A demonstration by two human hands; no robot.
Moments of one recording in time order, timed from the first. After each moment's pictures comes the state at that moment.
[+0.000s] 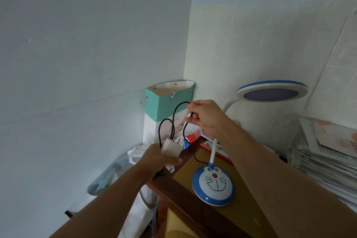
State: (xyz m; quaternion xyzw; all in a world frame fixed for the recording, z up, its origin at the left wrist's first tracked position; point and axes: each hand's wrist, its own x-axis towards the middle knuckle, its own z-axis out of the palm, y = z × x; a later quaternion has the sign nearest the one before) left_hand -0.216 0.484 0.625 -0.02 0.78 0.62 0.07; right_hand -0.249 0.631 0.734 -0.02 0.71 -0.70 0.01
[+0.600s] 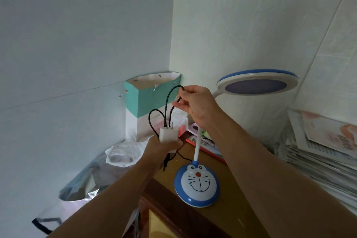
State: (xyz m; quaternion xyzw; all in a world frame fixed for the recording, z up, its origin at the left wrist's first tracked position) left_hand -0.260 0.553 0.610 -0.02 0.67 0.74 0.02; right_hand -0.281 0.662 0.732 -0.05 0.64 -0.76 -0.02
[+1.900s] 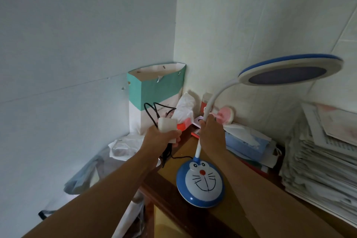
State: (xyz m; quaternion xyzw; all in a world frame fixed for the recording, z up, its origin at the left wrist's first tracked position) left_hand -0.271 0.544 0.615 -0.06 0.69 0.72 0.00; right_hand -0.305 0.693 0.605 0.05 0.92 -0.34 -0.19
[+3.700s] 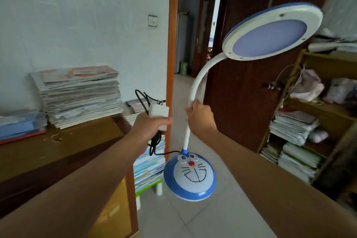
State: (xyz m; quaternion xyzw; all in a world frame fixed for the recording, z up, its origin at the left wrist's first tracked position) left_hand 0.197 0.736 0.674 0.39 0.58 0.58 0.42; right_hand 0.332 0.800 0.685 0.55 0.74 -0.17 -0.33
